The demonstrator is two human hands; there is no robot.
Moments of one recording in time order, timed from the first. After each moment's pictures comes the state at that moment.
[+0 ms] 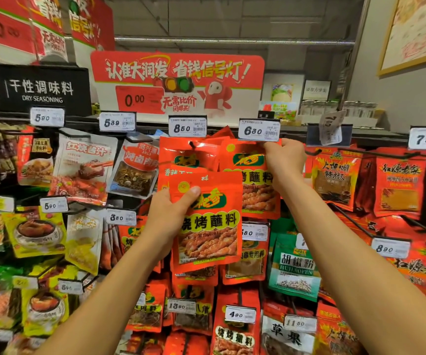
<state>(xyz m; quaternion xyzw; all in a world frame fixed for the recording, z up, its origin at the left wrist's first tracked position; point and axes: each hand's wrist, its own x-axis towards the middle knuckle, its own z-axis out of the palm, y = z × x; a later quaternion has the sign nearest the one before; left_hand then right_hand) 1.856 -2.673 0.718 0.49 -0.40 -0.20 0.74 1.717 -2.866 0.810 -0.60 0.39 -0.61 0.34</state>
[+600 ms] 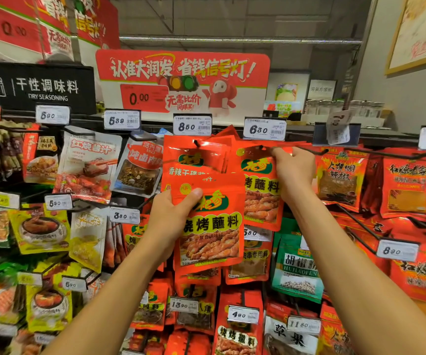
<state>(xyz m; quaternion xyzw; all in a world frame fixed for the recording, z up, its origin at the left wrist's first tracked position) 1.858 -2.669 0.713 0.49 -0.40 -0.20 0.75 1.713 -2.880 0.783 -0.57 0.35 -0.65 0.35</state>
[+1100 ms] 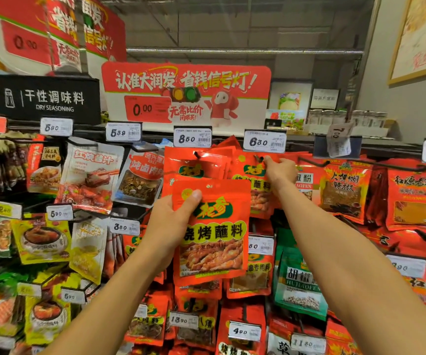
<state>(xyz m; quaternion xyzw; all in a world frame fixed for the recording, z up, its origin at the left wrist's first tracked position) 1.856 -2.671 0.723 0.49 -0.41 -0.20 0.75 1.754 -2.965 0.787 -0.61 0.48 -0.54 0.31</state>
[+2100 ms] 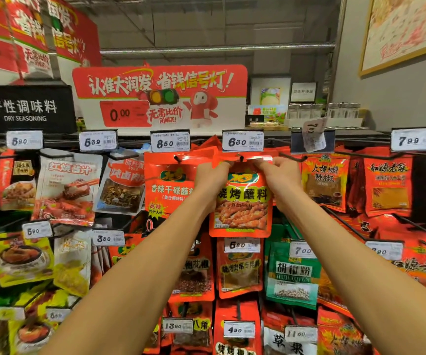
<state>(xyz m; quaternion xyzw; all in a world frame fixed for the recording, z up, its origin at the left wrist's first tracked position) 1.822 -2.809 0.791 0.56 -0.36 -0.22 0.71 1.691 -2.885 0.788 -0.63 0.35 -0.55 0.42</state>
